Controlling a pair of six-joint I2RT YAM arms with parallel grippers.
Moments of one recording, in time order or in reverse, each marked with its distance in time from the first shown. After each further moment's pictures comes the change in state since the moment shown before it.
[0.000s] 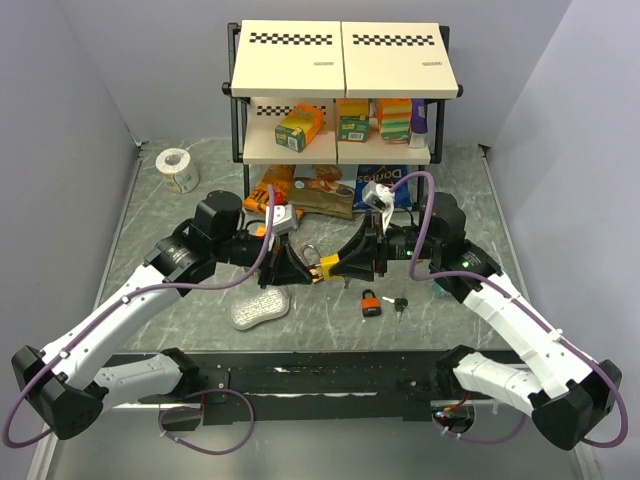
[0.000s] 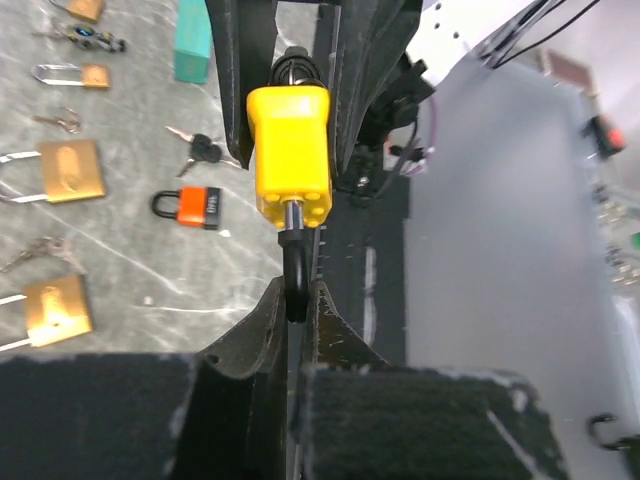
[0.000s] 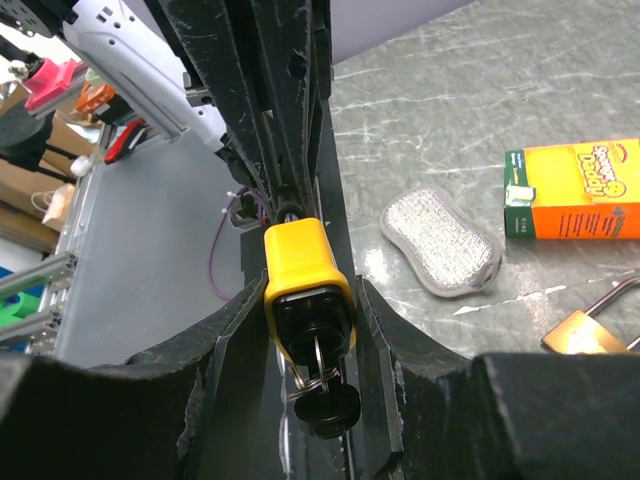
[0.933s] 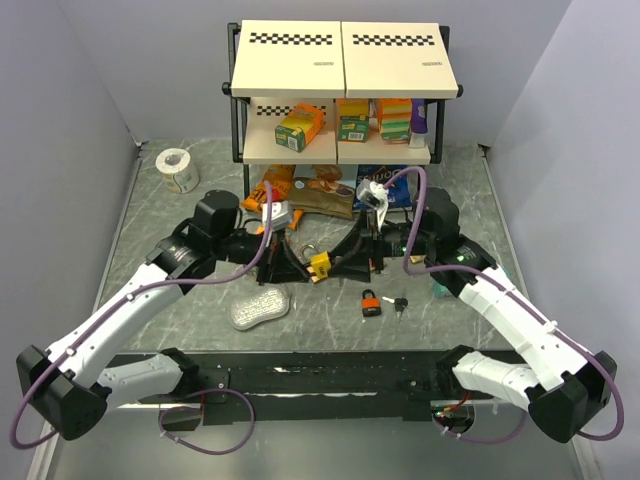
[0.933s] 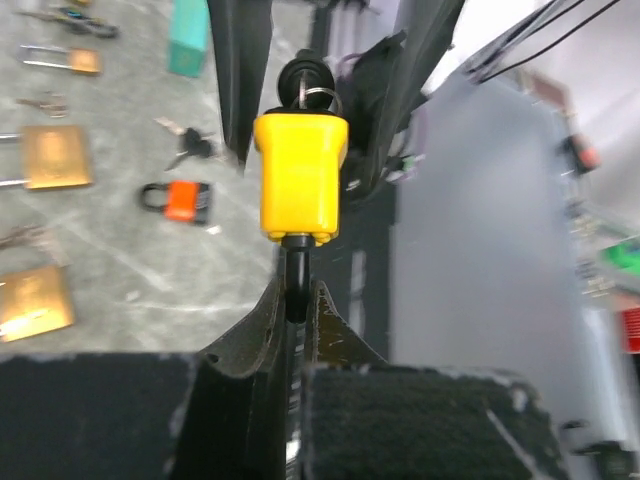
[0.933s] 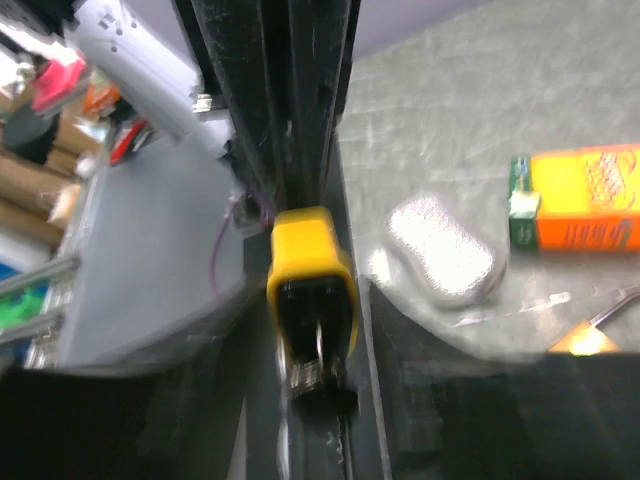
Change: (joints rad) left arm 0.050 0.020 -0.031 0.053 0.057 -0.091; right arm 0.004 0.042 0.022 0.012 -0.009 -0.001
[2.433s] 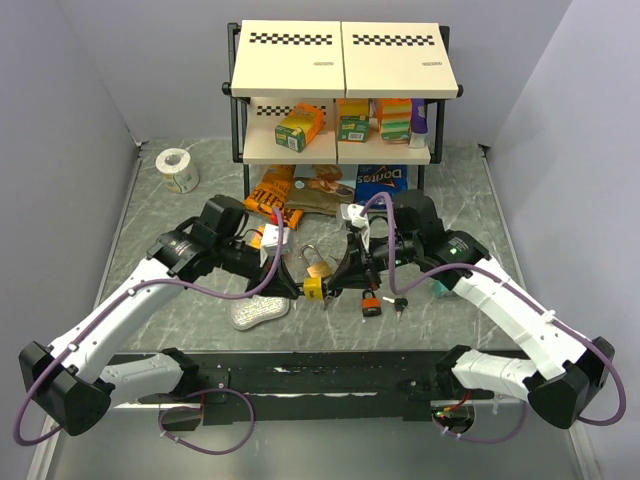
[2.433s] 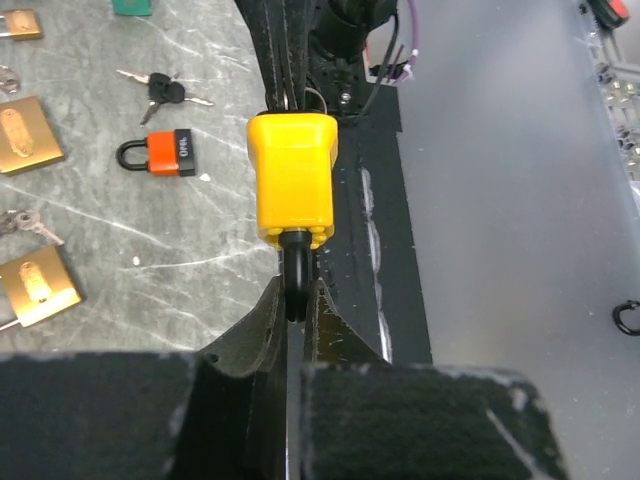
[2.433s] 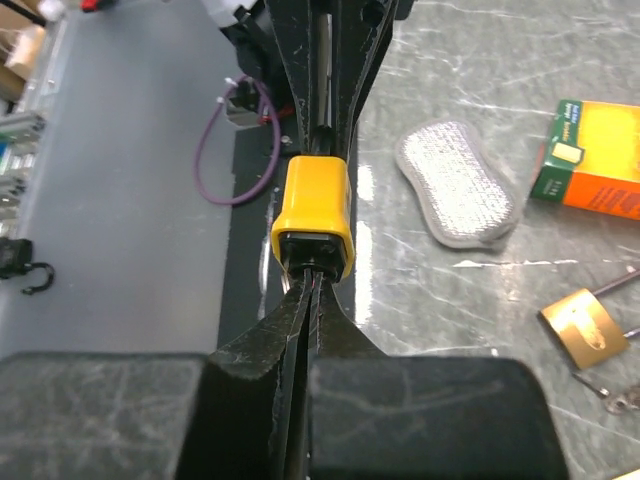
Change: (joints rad) left arm 0.024 0.020 0.035 -0.336 0.096 0.468; right arm 0.090 0.072 0.129 -0.428 -0.011 -0.445
